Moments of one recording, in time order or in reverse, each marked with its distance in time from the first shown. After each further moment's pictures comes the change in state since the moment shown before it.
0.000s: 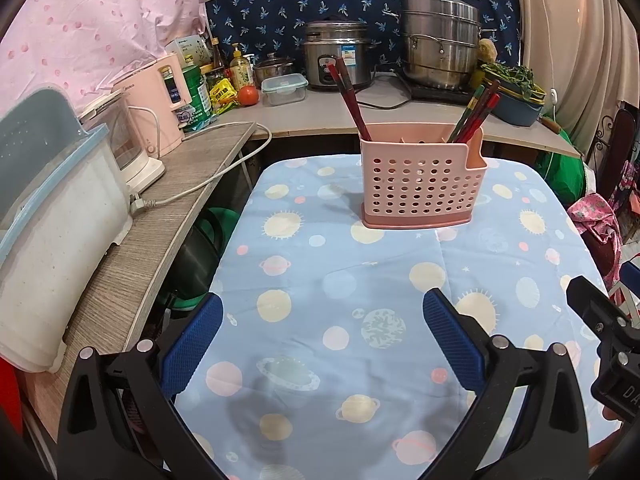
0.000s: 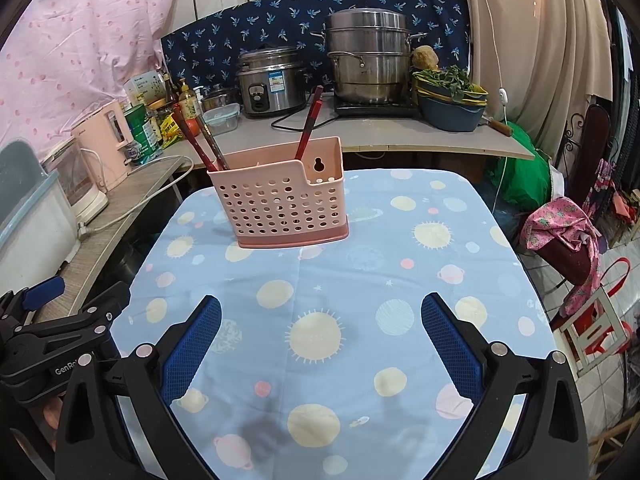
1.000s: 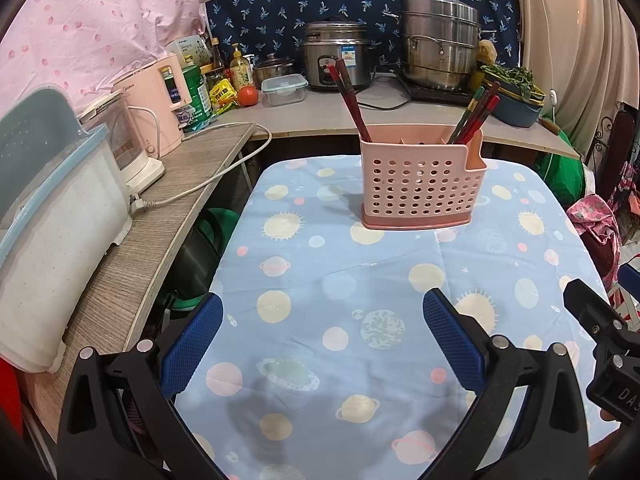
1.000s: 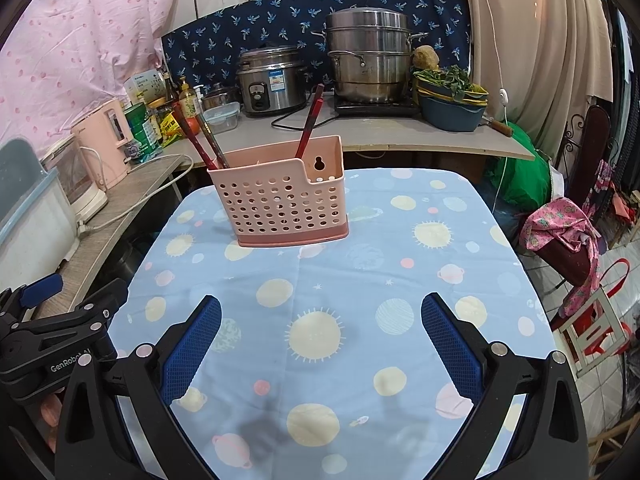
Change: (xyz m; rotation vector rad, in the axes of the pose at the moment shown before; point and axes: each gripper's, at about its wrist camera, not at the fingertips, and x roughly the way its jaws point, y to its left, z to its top) left arm -0.001 0.000 0.000 0.000 -0.001 -0.002; right arm 0.000 0.001 -0.004 -0.007 0.003 -0.004
